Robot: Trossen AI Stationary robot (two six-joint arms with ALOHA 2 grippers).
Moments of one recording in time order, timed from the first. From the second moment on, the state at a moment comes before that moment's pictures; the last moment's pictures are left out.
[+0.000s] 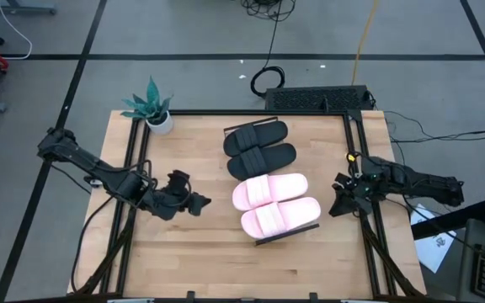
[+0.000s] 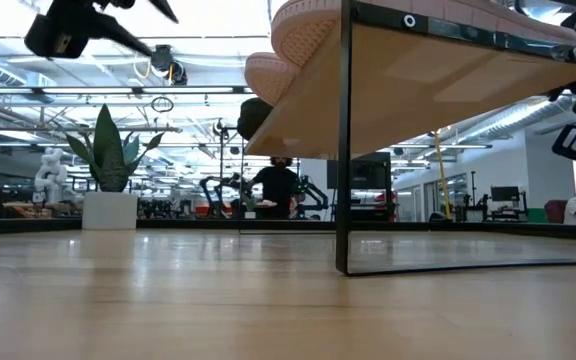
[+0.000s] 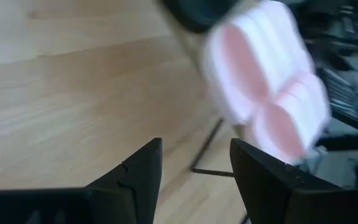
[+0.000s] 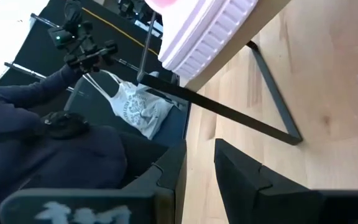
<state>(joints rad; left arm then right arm) -0.47 1.18 0.94 -0.54 -0.51 -1.51 -0.12 0.02 0.14 -0.49 -0.80 0.78</state>
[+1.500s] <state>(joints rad) -0.64 2.07 1.20 0.25 -0.72 -1.23 -0.04 0.02 0.13 -0.38 -0.65 0.94</state>
